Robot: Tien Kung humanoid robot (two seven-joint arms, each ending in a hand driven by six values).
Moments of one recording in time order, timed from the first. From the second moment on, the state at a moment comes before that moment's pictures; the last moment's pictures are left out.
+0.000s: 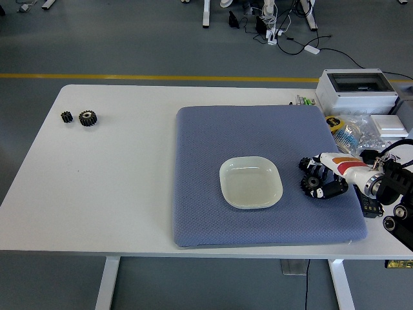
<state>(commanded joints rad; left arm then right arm) -0.08 0.00 -1.60 -0.18 1.31 0.24 0.07 0.67 -0.48 0.59 0.98 -1.72 -0.07 0.05</state>
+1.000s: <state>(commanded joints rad) -0.08 0.00 -1.61 -0.18 1.31 0.24 0.06 0.69 -0.51 0.64 1.23 -1.76 -0.09 0.03</state>
